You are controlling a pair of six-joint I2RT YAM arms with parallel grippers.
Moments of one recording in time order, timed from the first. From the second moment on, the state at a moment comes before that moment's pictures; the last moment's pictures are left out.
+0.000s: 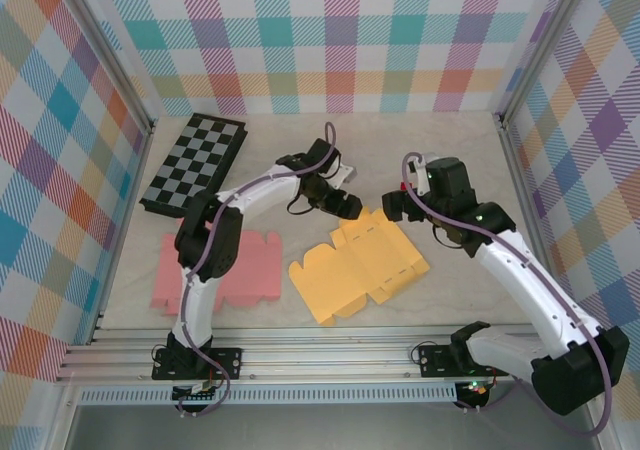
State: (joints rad) left arm -0.62 2.14 1.72 -0.70 0.40 -0.12; right arm 0.44 1.08 1.05 -0.68 0.08 0.16
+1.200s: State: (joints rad) left arm -0.35 1.54 1.24 -0.27 0.38 -0.28; right arm 0.35 1.43 1.34 -0.55 -0.34 -0.22
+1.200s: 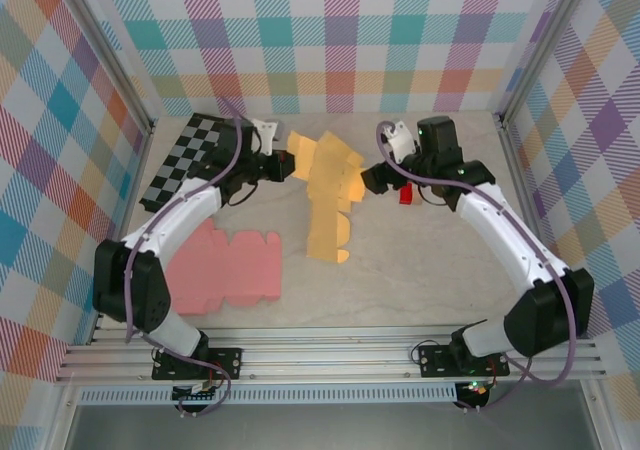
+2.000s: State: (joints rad) left arm -0.34 1.33 0.91 0.17 0.53 -0.06; right arm 0.23 1.85 1.80 -0.80 -0.75 -0.95
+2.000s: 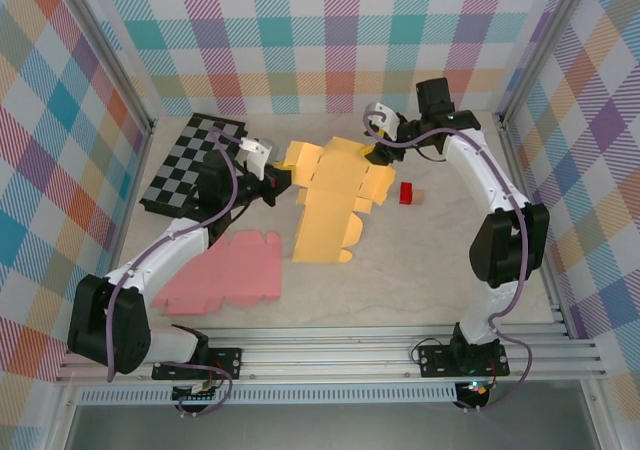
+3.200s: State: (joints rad) left arm -0.37 1.21 0.96 0.05 0.35 0.00; right arm 0.27 1.69 1.71 -0.97 -0.53 -1.16
